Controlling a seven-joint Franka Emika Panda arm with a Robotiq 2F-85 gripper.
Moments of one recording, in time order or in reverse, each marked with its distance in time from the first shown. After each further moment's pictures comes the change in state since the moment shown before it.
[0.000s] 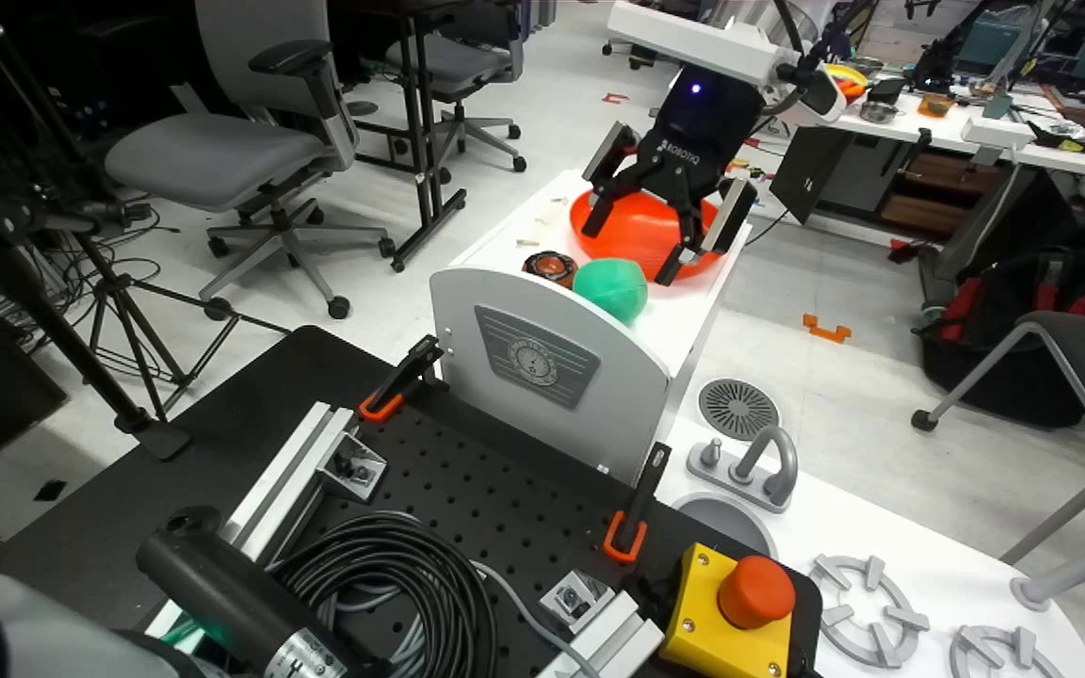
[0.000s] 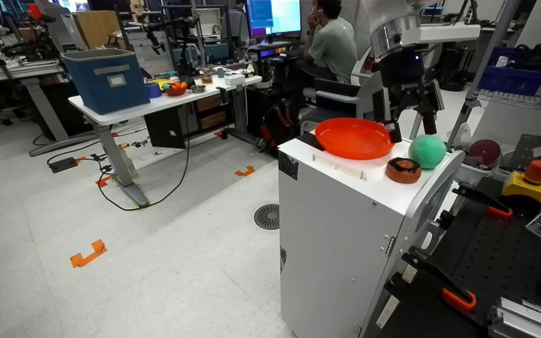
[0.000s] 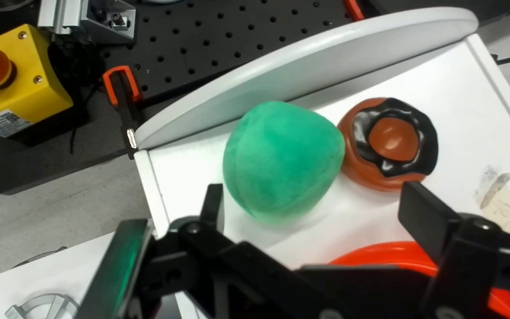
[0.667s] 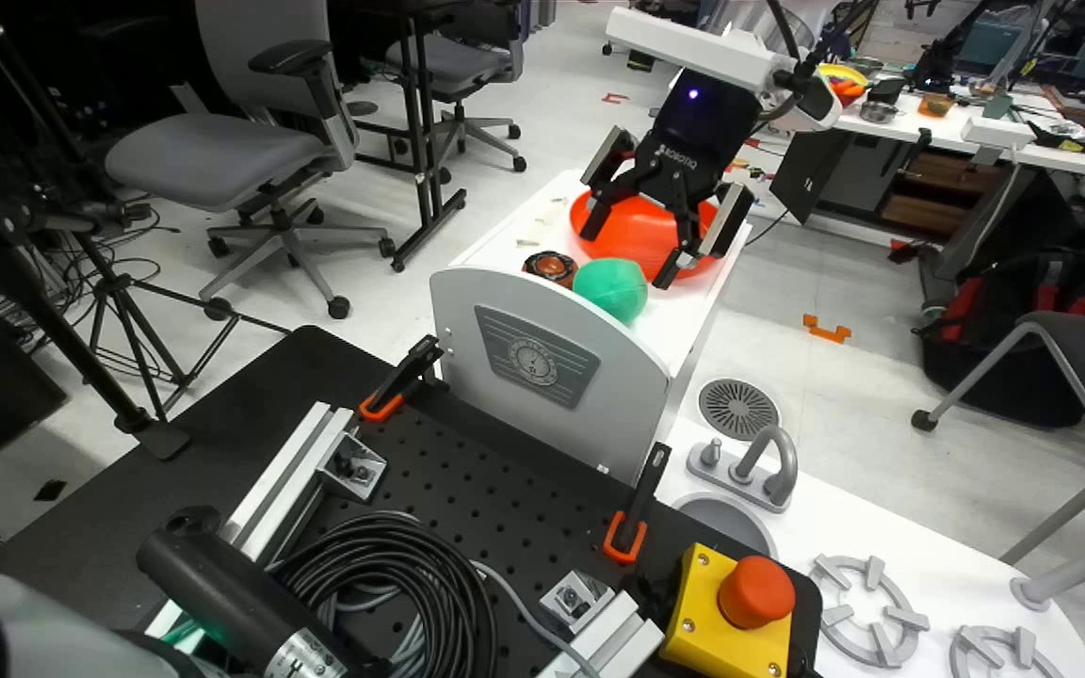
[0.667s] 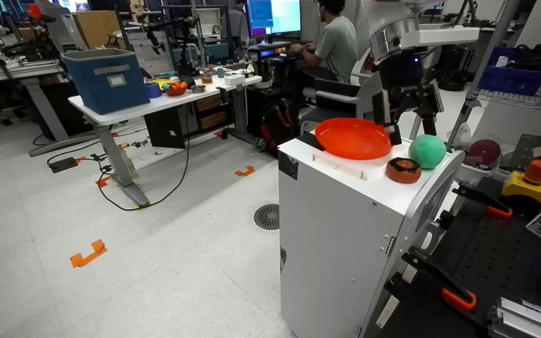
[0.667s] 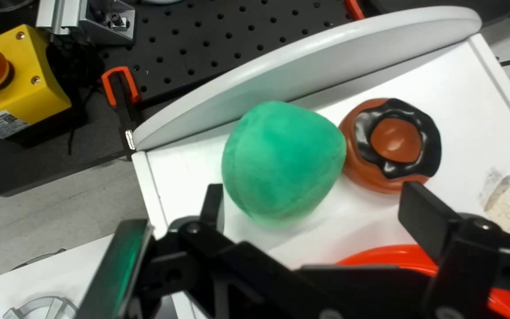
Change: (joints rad) arm 0.000 0.008 0.001 0.002 0.000 0.000 0.000
